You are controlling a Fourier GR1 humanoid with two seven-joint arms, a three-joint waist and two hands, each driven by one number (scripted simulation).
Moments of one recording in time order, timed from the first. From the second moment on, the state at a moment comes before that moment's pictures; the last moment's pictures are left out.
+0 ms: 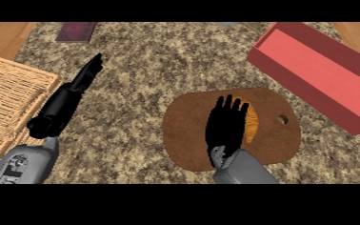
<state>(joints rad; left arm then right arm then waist) -0.22 0.39 -0.14 -1.52 0.02 -0.07 -0.09 -0.37 -0.02 0.60 -1.44 1.09 0.53 1.18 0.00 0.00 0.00</state>
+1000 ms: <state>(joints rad) -0.23 0.35 -0.09 -1.54 -0.02 -0.13 -0.07 -0.50 -0.06 0.57 -1.39 1.11 0.36 0.60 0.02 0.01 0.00</state>
